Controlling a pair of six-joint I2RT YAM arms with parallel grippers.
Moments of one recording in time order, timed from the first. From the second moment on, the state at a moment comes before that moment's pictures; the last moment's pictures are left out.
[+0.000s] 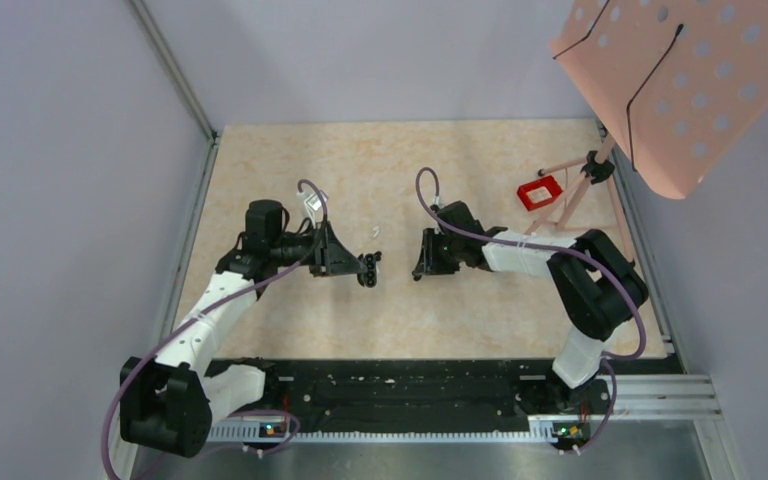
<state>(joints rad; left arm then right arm) -0.21 1.09 0.72 -0.23 1.03 -0.59 0.63 1.73 0.93 -0.10 -0.20 0.58</state>
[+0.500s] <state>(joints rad) -0.21 1.09 0.72 -0.22 1.03 -0.60 0.63 1.74 0.92 -0.09 -0.21 0.58</state>
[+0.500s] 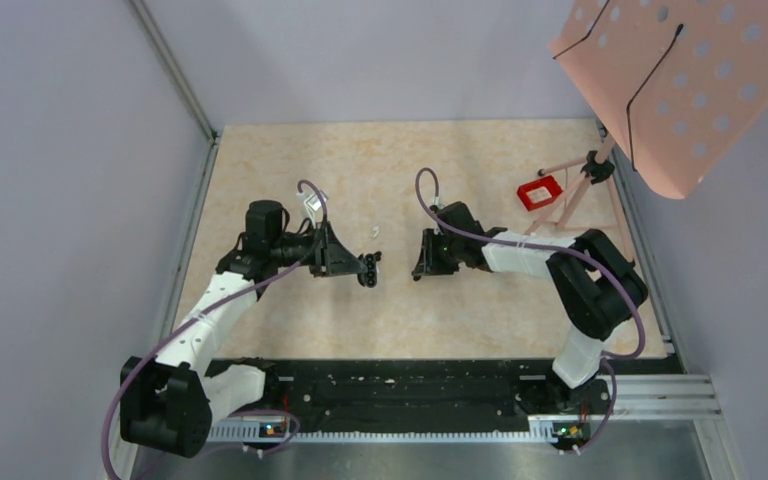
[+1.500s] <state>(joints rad) -0.21 1.11 0.72 -0.21 1.03 -0.60 0.63 1.74 0.93 -0.08 -0.21 0.58</state>
